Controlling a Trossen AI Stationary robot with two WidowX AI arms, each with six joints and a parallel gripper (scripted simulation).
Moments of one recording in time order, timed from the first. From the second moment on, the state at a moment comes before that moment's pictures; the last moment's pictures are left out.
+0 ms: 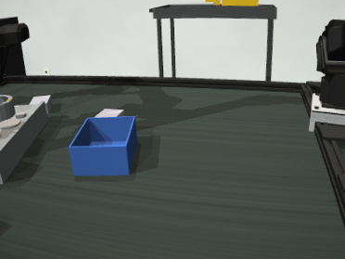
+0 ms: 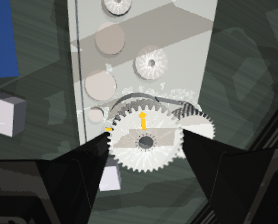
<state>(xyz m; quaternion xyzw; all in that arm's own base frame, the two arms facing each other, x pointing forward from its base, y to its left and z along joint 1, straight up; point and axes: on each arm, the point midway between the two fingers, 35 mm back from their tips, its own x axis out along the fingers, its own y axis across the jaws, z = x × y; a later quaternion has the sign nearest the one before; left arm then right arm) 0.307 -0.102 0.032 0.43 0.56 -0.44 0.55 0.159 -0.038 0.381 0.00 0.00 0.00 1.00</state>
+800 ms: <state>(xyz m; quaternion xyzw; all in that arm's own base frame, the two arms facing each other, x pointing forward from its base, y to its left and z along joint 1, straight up) 0.307 -0.088 0.028 0.37 0.60 -0.37 0.60 0.159 -0.038 0.381 0.00 0.00 0.00 1.00</state>
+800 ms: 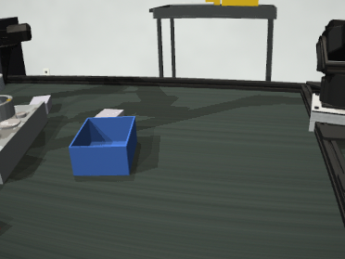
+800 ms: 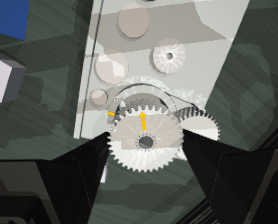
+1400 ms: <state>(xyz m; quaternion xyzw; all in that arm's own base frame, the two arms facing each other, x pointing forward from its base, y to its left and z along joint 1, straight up) 0.307 -0.088 0.020 0.36 0.61 -0.36 0.60 0.159 -0.038 0.381 0.00 0.00 0.00 1.00</state>
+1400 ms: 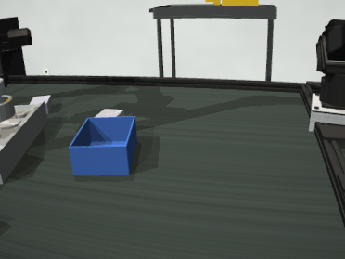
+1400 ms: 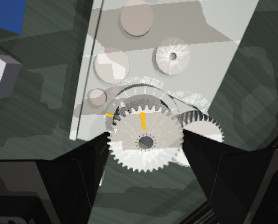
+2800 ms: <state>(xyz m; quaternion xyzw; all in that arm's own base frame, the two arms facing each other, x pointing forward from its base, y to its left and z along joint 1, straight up) 0.307 -0.088 0.010 0.30 0.64 -0.30 0.64 0.159 -0.038 0.380 0.00 0.00 0.00 1.00</state>
